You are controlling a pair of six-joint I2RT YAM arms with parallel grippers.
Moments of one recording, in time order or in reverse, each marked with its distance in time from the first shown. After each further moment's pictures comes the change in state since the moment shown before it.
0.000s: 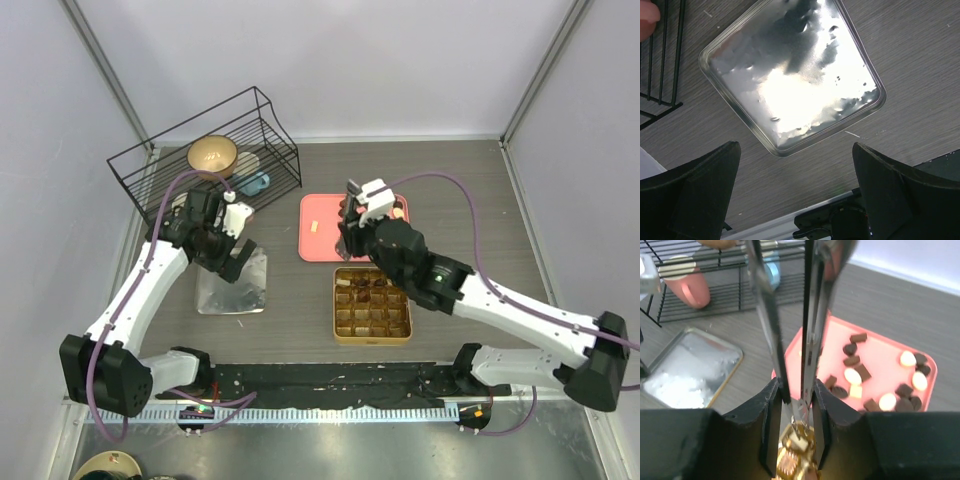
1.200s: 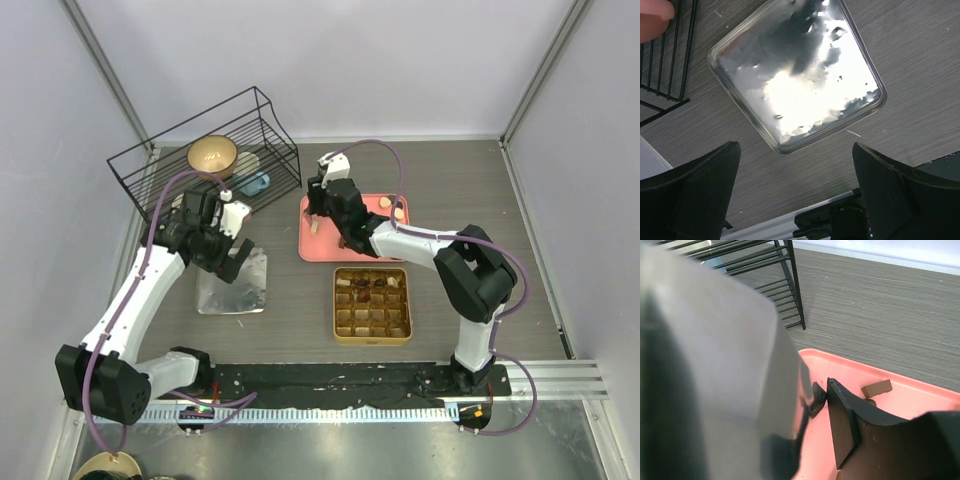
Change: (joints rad) left arm 0.000 -0.040 0.005 -0.011 -0.011 -0.011; right arm -0.242 0.776 0.272 0.483 -0.136 0.017
